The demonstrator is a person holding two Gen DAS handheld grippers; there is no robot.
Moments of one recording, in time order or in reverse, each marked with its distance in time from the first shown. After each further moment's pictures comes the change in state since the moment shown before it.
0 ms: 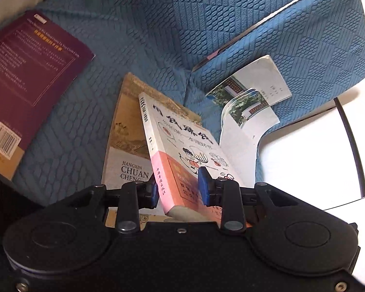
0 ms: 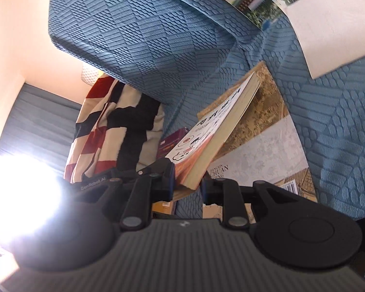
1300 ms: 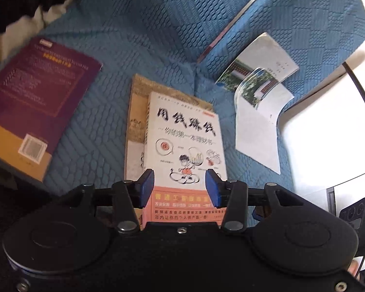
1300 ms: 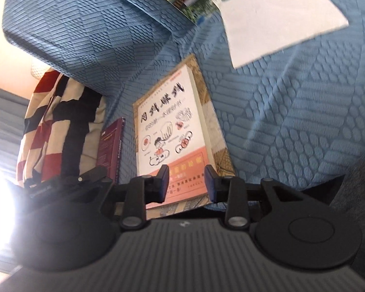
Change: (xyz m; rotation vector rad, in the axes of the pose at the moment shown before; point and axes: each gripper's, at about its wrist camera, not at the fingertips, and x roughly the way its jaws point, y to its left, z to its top) left arm -0.030 -0.035 -0.017 0.183 -0.005 0.153; right arm -0.039 -0.003 -0.006 -0.041 0.016 -0.299
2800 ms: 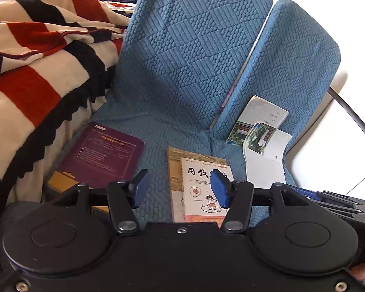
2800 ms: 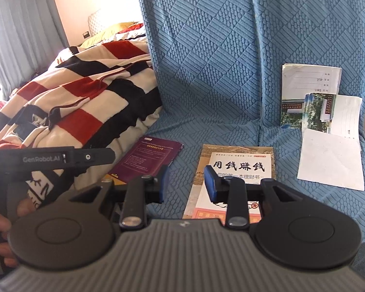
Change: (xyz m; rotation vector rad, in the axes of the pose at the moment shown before) left arm -0.151 0.002 -0.025 0.131 -0.319 0.121; right arm -0.031 0.196 -0.059 -0.654 -0.219 -0.102
